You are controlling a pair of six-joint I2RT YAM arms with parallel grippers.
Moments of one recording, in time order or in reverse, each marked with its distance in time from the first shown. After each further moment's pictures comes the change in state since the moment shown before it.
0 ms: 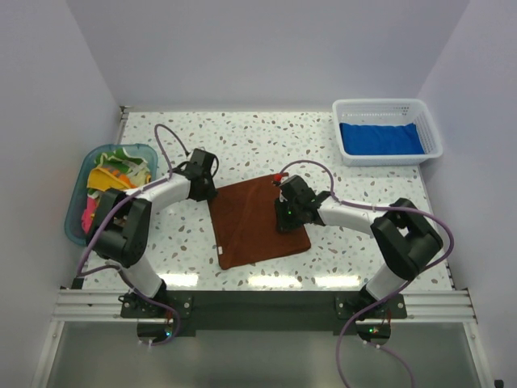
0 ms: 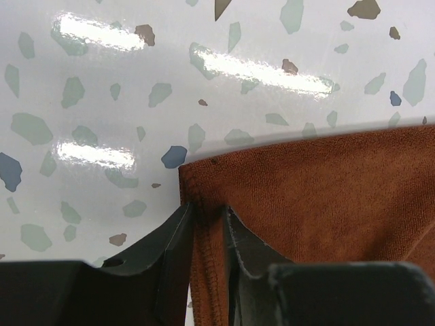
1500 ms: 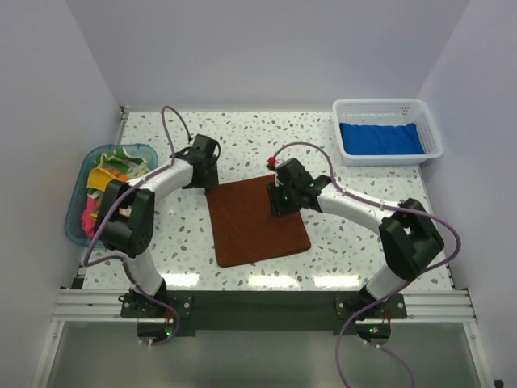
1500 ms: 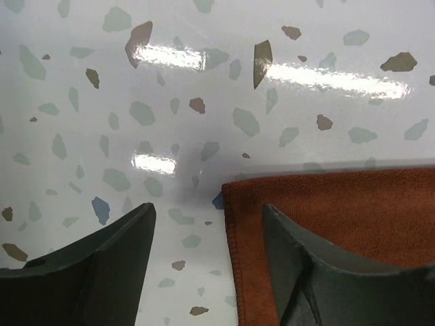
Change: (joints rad) left arm 0.017 0.098 0.187 -0.138 -0.139 0.183; right arm -0.004 -0.009 0.144 -0.135 0.041 -0.070
